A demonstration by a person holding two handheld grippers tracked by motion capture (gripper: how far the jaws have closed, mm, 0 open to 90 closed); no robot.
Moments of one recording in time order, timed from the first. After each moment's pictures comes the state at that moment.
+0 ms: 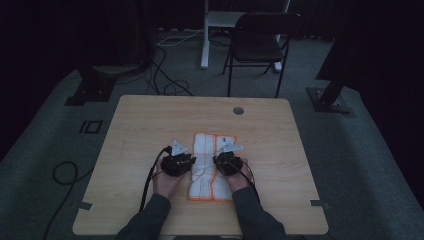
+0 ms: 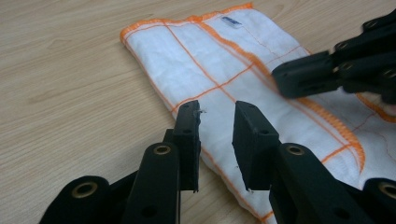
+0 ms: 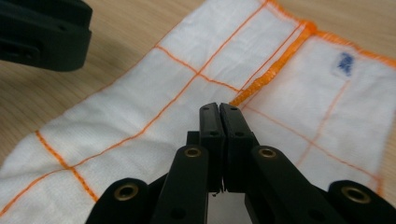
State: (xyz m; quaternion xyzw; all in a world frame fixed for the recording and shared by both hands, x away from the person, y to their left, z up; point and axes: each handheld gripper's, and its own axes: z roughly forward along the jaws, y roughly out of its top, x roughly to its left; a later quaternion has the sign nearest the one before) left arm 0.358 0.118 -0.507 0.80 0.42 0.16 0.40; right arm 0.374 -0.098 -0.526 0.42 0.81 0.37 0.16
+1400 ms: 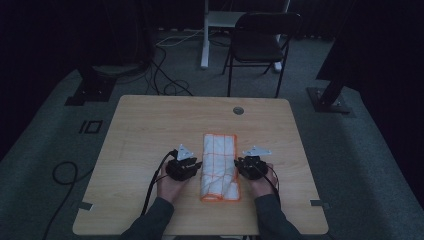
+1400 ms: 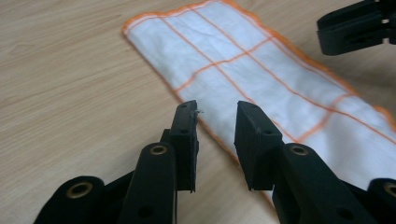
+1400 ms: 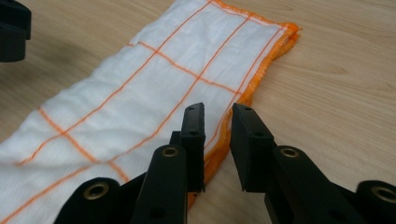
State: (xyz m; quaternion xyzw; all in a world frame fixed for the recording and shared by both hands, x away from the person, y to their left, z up) left arm 0.338 0.100 -0.504 0.82 0.39 0.15 0.40; right arm 0.349 -0.172 -0.514 0.45 0.79 0.37 0.18
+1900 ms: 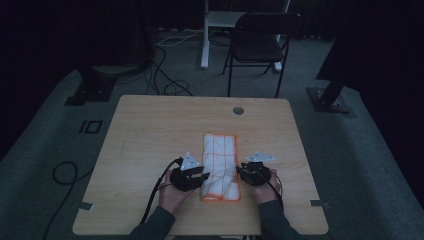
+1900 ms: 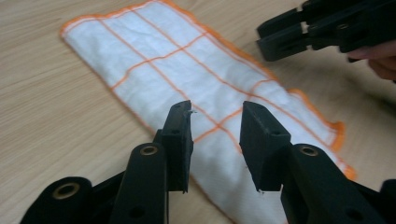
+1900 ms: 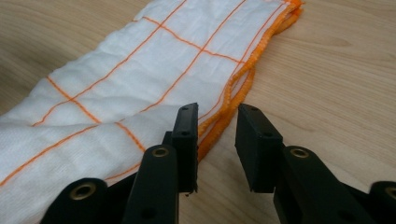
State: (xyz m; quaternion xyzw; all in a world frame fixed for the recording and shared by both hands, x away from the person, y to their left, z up) left arm 0.307 0.085 -0.492 0.83 0.34 0.11 0.42; right arm 0.335 -0.180 -0.521 0.45 0.79 0.37 0.17
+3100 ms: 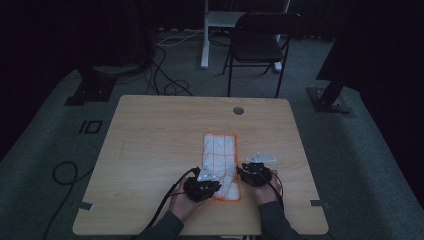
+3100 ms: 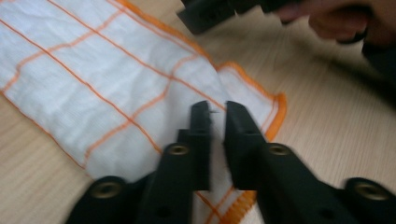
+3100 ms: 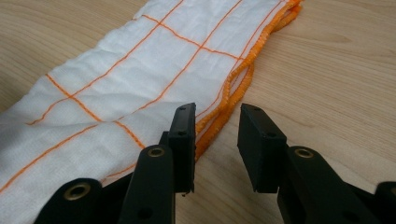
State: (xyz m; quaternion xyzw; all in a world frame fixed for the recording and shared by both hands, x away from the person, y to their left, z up) left arm 0.295 0.052 -0.500 0.86 0.29 0.07 0.41; right arm 0.334 -0.183 -0.523 0.46 0.79 0.37 0.17
